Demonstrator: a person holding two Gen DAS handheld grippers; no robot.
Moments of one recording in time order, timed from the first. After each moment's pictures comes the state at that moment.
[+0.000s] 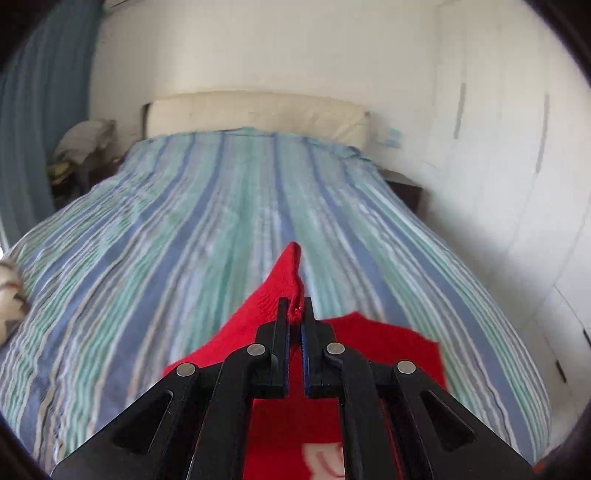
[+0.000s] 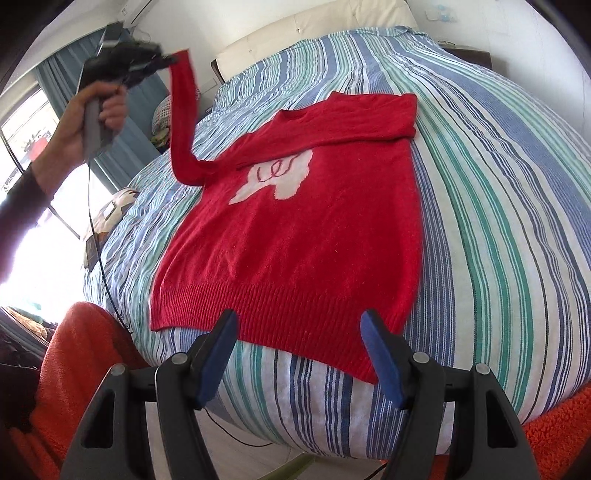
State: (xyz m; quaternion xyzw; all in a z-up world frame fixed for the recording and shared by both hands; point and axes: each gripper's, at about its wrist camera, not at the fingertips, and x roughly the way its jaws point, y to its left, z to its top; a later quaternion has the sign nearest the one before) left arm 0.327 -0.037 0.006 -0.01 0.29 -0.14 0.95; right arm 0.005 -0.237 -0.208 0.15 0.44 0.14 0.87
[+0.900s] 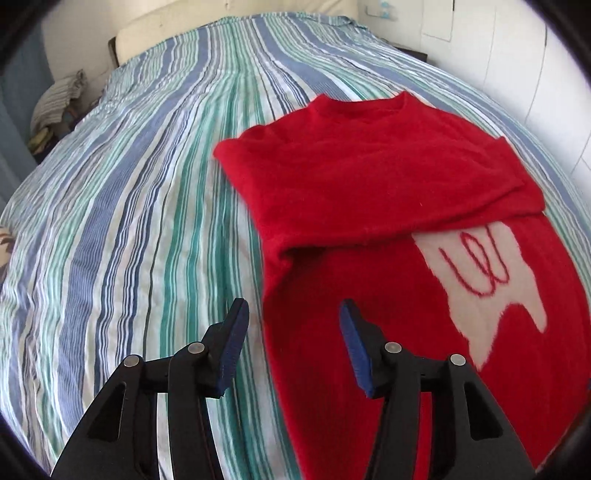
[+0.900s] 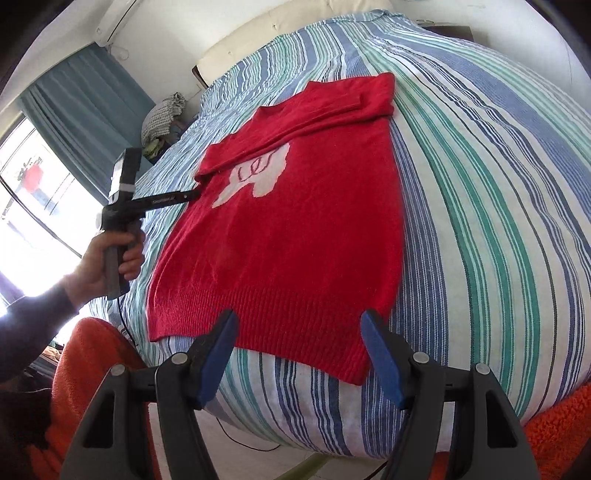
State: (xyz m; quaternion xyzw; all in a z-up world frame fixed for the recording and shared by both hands) left arm 0.286 0.020 -0.202 0.10 0.46 -0.10 0.88; right arm 0.017 -0.252 -0.225 0.20 0.46 0.13 0.86
